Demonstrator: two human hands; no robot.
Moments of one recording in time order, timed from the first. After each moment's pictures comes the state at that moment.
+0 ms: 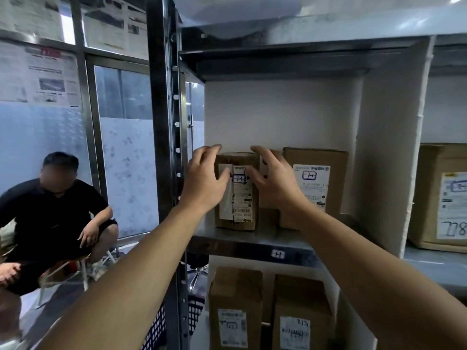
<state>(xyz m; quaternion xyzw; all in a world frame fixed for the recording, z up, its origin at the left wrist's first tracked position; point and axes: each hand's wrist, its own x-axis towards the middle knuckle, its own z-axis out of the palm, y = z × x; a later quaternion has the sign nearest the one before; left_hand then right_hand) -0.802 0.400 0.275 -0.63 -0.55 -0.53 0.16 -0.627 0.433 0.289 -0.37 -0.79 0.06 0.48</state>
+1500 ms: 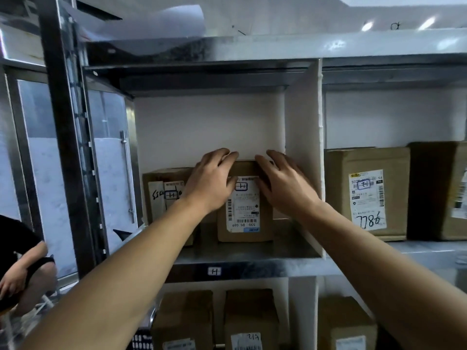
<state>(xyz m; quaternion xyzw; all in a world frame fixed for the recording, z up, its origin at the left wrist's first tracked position) -0.673 0.445 0.308 -0.75 -0.47 -0.38 0.27 -0.478 0.438 0.299 -0.47 -0.77 -0.24 0.37</state>
